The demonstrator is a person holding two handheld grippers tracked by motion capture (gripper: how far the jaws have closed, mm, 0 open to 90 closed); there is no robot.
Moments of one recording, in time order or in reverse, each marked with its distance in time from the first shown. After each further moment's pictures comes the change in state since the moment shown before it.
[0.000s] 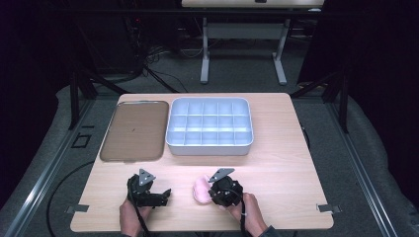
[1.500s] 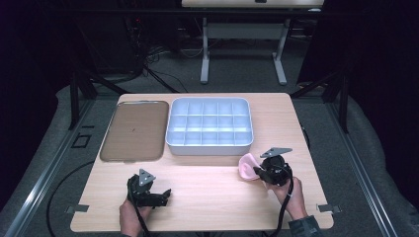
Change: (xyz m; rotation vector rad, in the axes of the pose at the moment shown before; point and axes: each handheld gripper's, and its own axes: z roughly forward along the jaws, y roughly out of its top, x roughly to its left) left arm 0.000 0.000 0.000 0.000 -0.001 0.004; right arm -0.117 -0.044 -0.069 -0.078 -0.135 0.229
